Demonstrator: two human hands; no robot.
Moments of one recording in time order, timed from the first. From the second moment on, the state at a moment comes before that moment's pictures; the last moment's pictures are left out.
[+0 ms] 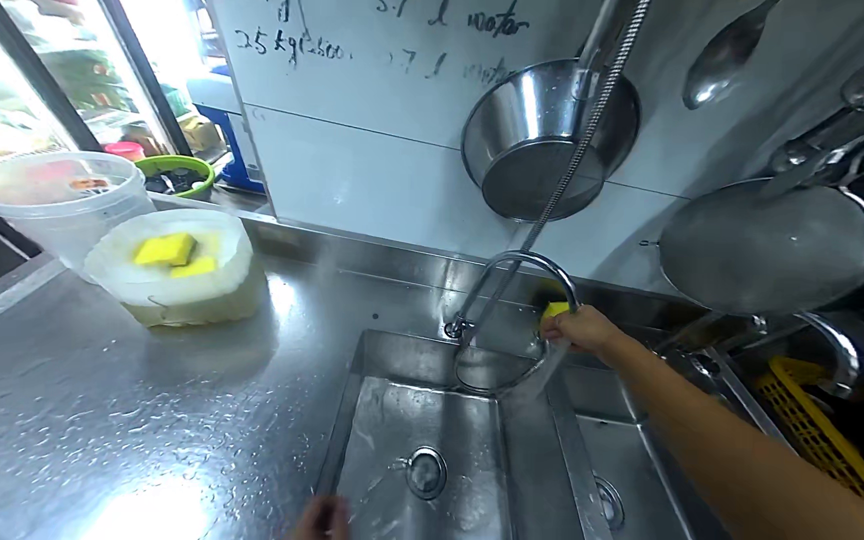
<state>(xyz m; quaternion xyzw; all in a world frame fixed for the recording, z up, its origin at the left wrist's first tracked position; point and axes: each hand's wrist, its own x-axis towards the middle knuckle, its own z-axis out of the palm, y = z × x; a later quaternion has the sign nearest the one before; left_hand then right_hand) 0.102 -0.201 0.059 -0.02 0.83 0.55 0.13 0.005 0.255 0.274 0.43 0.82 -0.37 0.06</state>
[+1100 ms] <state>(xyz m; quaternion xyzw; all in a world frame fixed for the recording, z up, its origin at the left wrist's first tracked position) 0.105 -0.017 -0.112 0.26 0.68 0.24 0.65 0.026 0.234 0.280 0.41 0.82 -0.37 0.12</state>
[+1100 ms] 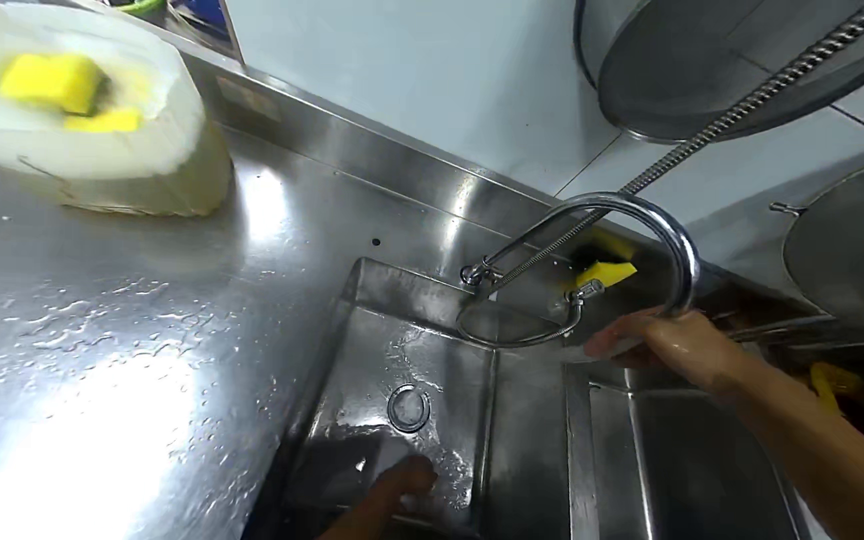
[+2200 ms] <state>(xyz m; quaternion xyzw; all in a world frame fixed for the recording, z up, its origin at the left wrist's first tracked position) 0.008 -0.141 0.005 -0.19 0.71 0.49 0.48 -0.009 0.098 0.213 0.32 0.51 -0.80 0.08</state>
